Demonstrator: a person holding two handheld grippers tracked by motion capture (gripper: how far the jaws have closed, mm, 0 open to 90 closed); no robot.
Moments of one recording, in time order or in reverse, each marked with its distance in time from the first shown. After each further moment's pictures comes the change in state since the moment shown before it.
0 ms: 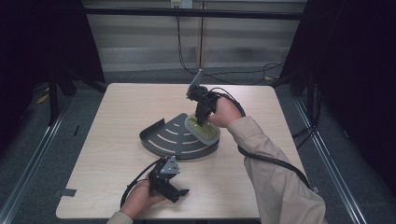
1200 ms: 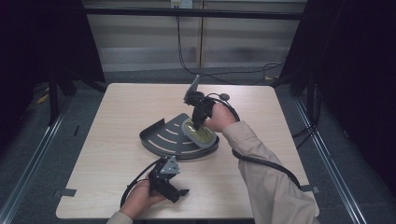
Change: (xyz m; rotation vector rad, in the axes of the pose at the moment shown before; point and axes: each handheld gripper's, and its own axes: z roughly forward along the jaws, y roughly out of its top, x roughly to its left) left arm 0.000 0.000 0.000 -0.003 -0.002 -0.002; right arm 0.001 0.004 0.026 -0.016 0.025 0.013
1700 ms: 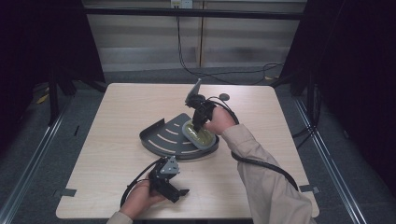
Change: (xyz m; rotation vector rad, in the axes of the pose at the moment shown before) left arm 0.000 0.000 0.000 0.000 0.000 0.000; right arm -0.006 -0.003 0.017 0.000 0.018 0.036
